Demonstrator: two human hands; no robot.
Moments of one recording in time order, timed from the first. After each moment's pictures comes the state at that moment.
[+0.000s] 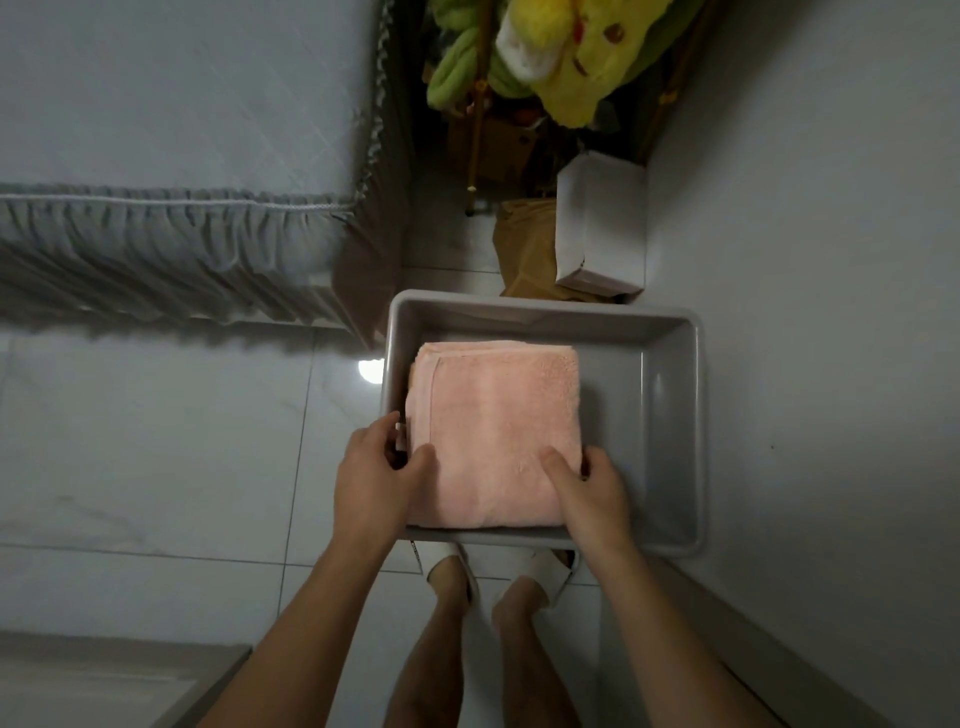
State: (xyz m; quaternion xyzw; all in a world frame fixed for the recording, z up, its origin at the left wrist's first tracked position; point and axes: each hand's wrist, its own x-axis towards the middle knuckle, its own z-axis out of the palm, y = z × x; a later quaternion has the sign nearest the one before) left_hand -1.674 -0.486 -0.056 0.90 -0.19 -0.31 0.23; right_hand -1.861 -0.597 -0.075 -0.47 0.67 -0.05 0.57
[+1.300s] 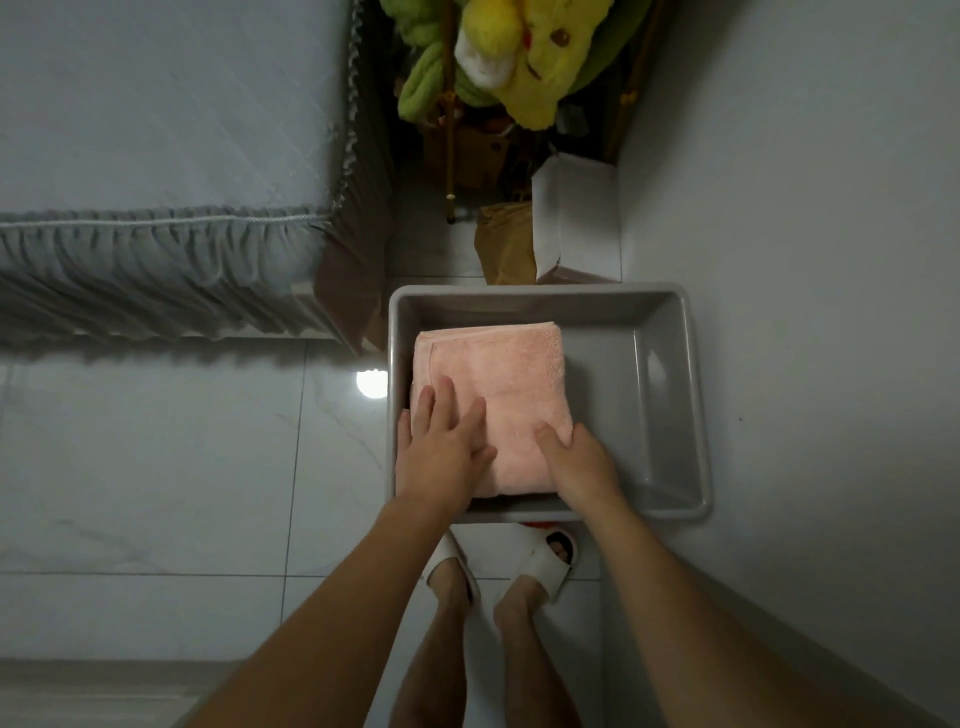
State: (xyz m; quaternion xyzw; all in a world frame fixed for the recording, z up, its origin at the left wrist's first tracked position) left_hand -1.724 -0.529 -0.088 0.83 -0.49 -0.27 -0.01; right_hand -1.870 -0.624 -0.080 -0.56 0.66 0.07 0.50
